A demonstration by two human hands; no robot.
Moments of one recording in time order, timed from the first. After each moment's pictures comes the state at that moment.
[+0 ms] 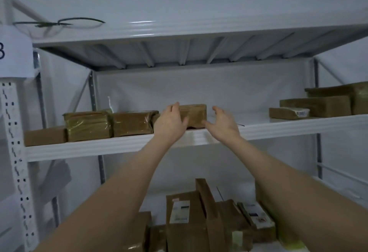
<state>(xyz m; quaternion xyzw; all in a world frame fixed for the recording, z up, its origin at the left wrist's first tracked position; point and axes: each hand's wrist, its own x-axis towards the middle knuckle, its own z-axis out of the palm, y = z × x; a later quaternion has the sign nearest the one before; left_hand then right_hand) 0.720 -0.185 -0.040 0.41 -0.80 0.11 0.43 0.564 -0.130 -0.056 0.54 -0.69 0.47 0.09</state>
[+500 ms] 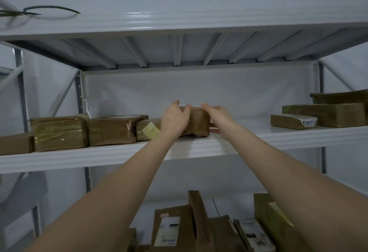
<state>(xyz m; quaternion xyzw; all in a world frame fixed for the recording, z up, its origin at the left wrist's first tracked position) 0.645 -0.228 -0.008 0.42 -0.74 -0.12 0.51 0.521 -0.185 -0.009 0.45 -0.59 0.64 -0.21</state>
